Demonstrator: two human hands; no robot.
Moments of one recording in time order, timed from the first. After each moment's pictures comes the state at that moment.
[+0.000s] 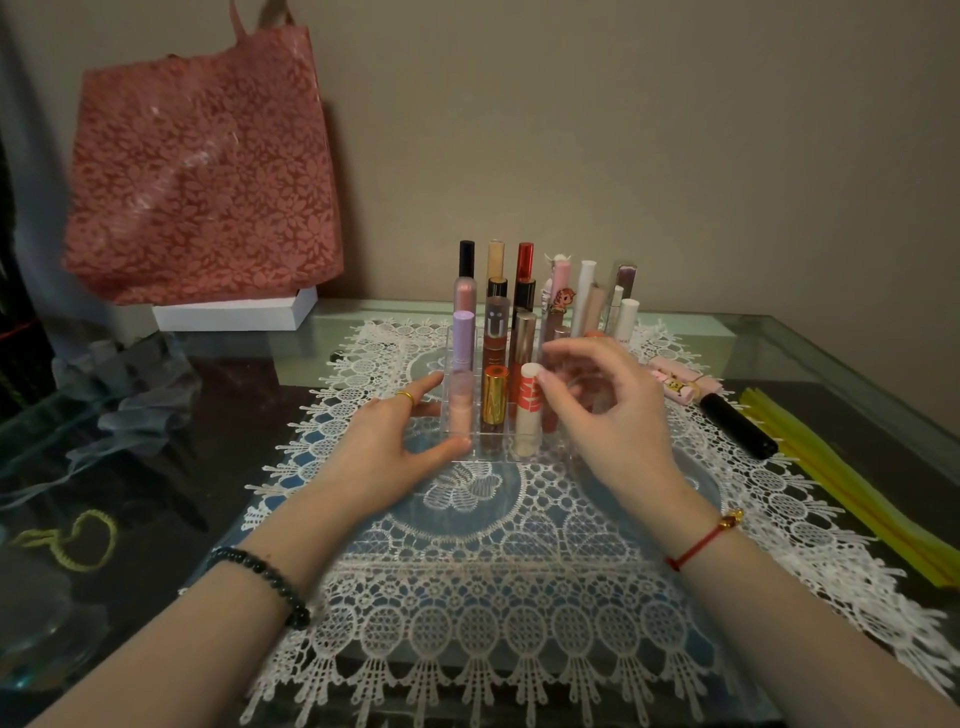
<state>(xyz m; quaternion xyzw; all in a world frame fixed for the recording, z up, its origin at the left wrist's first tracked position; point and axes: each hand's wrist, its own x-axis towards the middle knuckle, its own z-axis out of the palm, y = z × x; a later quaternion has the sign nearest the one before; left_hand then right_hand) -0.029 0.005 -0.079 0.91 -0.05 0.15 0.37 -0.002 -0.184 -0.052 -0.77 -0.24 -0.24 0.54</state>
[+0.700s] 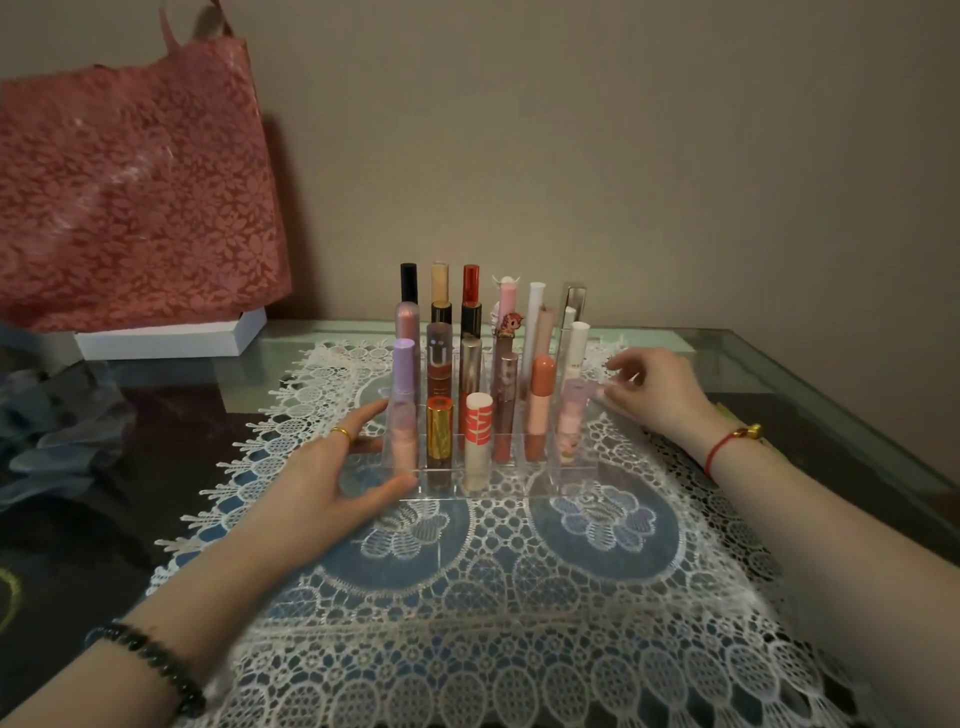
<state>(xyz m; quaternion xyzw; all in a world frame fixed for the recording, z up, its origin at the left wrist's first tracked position) -0.023 0.009 -0.084 0.91 -0.06 0.13 0.38 0.112 -0.283 -0.053 -0.94 -0.10 -0.18 0.26</state>
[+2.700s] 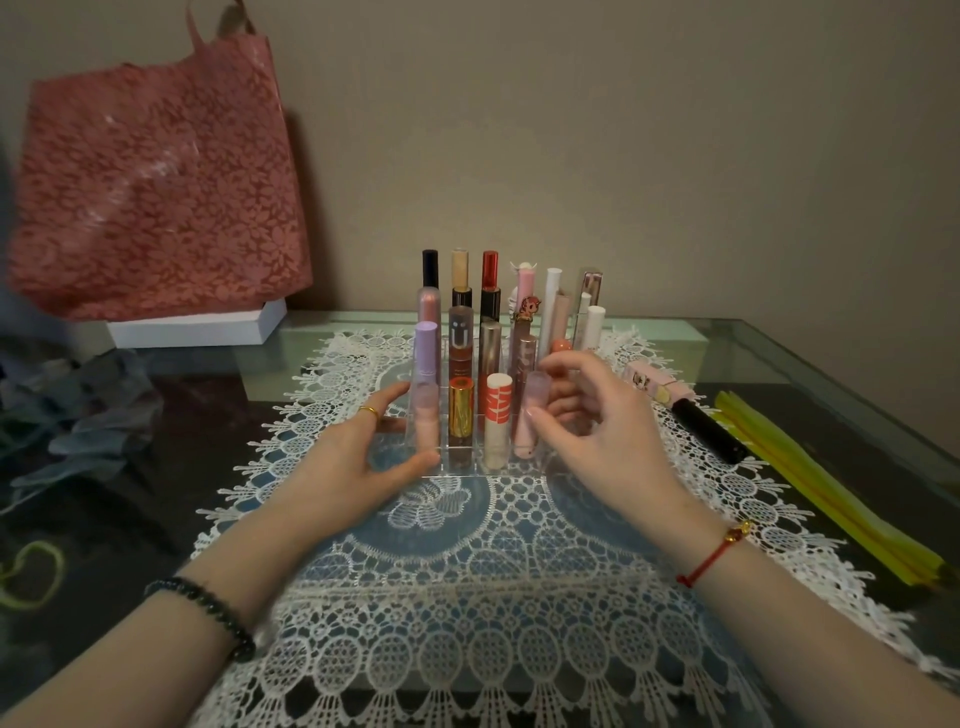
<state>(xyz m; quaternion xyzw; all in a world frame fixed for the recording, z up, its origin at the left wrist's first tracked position) -0.023 0.010 -0.083 0.91 -0.07 0.13 0.39 0.010 -0.209 -0.061 -0.82 -0.24 -0.20 0.49</state>
